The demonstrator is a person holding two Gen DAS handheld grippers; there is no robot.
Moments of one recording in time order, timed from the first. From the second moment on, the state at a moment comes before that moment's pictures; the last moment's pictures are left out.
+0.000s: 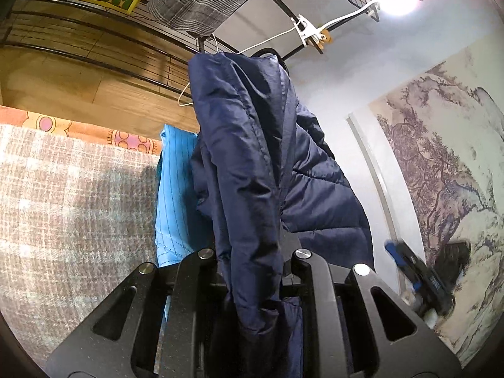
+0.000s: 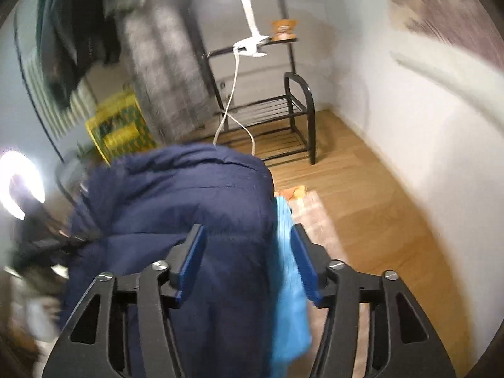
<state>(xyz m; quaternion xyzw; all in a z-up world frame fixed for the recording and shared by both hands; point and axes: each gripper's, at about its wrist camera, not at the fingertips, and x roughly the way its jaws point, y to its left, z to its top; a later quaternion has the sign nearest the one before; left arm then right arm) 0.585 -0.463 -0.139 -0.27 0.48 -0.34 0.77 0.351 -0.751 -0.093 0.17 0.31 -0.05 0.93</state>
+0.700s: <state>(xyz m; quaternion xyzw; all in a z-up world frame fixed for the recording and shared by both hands) 0.575 -0.464 -0.139 -0.24 0.49 -0.37 0.75 0.284 -0.746 -0.139 0.24 0.34 -0.05 0.91</state>
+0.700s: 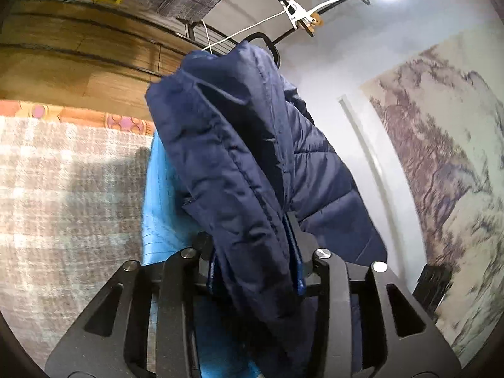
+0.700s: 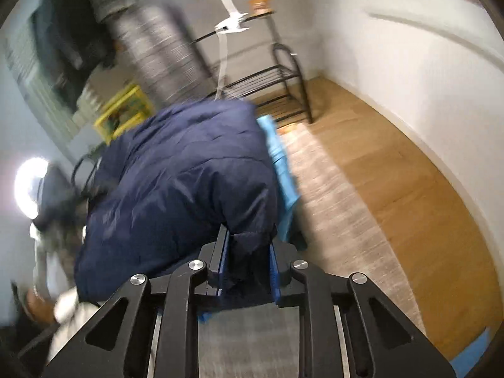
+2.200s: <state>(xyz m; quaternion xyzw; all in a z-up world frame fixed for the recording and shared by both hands) 0.300 -0.269 0.164 -0.09 0.30 -0.34 0.89 0.094 -0.587 0.058 0.07 0.21 -0.09 0.97</state>
